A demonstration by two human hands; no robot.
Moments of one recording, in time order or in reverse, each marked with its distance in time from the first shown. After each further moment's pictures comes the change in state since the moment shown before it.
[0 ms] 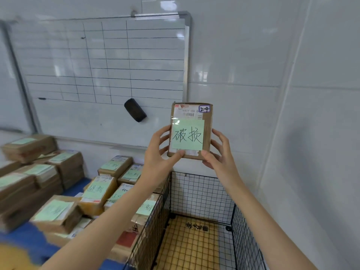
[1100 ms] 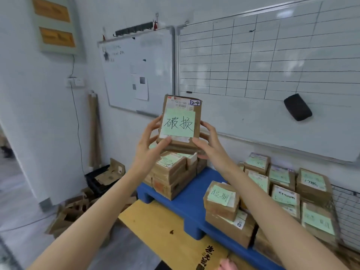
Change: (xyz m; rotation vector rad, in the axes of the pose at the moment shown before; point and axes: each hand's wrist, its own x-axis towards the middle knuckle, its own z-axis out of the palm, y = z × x) left_hand -0.076 -0.031 -0.549 0.236 0.292 -0.182; right_hand -0.001 -0.067 0.541 0.193 -0.554 0.083
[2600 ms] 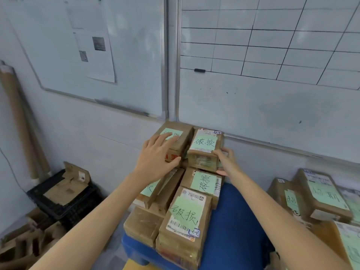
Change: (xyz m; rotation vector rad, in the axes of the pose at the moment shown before) left_hand 0.310 -0.328 -0.007 0.874 -0.455 0.237; right_hand 0.329 0.268 -0.012 0.013 0.601 0.665
